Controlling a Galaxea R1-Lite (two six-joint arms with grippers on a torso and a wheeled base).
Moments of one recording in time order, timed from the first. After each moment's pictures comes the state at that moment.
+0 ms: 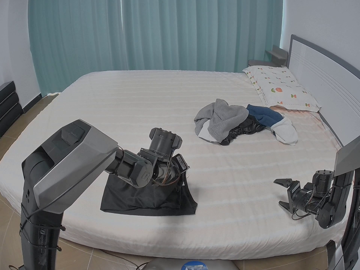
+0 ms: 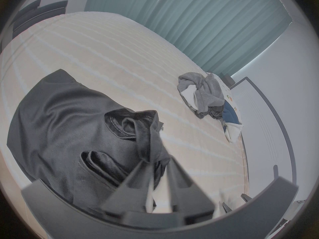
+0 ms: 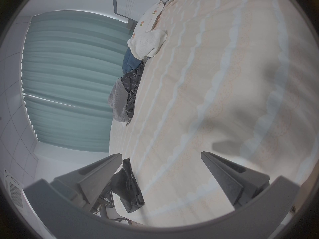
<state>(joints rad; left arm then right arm) -0.56 2.37 -1.44 -0.21 0.09 -0.90 -0.03 2.29 -0.22 -1.55 0.33 1.10</state>
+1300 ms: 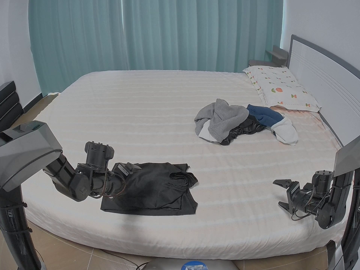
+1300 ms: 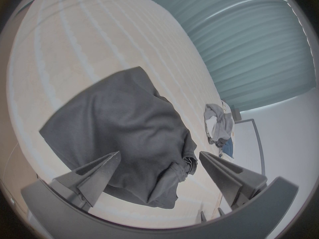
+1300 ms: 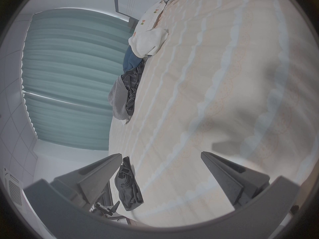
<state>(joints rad) -0.26 2.15 -0.83 -0.60 -0.13 -1.12 -0.02 2.29 -0.22 -1.55 0.33 1.09</state>
